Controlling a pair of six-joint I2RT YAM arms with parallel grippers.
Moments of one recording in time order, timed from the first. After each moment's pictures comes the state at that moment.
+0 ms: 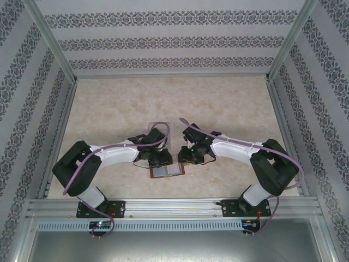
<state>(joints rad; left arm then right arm) -0.73 1.60 0.81 -0.32 0.37 -0.92 0.72 1.57 0.86 -0.50 -0.33 0.76</state>
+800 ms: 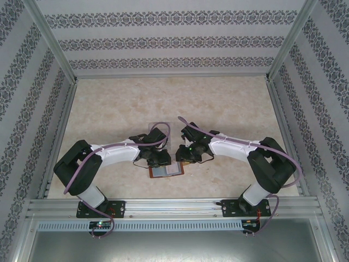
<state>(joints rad) -0.73 1.61 0.84 -0.39 0.33 -0.87 0.72 1.61 0.88 -0.46 -0.37 0.77</state>
